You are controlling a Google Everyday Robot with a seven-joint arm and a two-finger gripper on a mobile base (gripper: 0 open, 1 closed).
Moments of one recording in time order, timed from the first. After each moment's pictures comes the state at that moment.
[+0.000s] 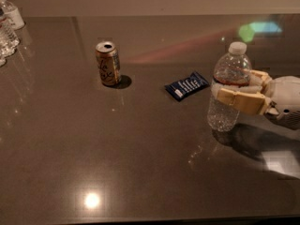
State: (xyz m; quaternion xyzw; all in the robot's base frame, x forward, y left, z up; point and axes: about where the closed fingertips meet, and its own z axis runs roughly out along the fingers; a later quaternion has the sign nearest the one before) arm 0.457 -0.156 0.959 -0.36 0.61 0.37 0.60
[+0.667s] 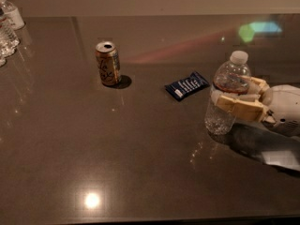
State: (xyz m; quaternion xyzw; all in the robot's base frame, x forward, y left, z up) arm 0.454 -0.160 0.944 -0.36 0.58 0.38 0.62
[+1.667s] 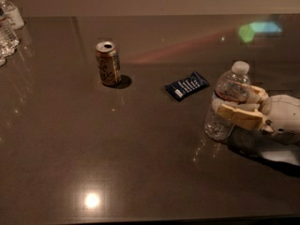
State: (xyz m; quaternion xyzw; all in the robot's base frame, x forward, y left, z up) arm 0.450 -0.164 0.925 -0.36 0.57 0.39 0.63
